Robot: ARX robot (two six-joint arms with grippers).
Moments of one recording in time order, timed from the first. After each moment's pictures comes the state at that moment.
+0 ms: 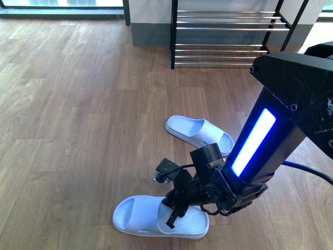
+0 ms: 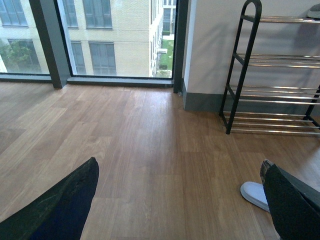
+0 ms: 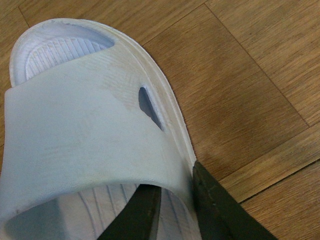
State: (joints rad) left arm 0.00 0.02 0.01 0.00 0.00 0.00; right arm 0.28 3.04 1.55 0.47 -0.47 -0.46
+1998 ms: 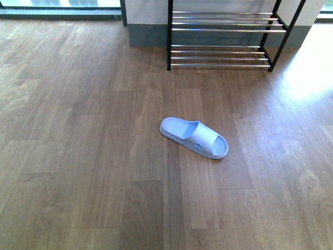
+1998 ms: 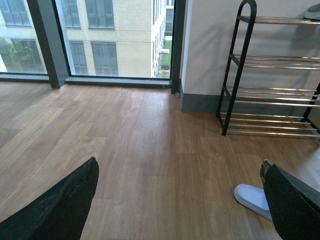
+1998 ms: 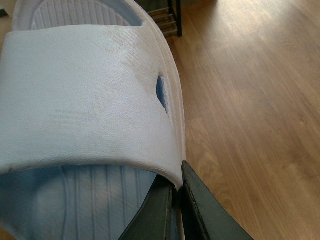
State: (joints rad) left arm 0.00 0.02 0.01 0.00 0.00 0.00; right arm -0.48 1.07 0.27 0.39 -0.19 0.04
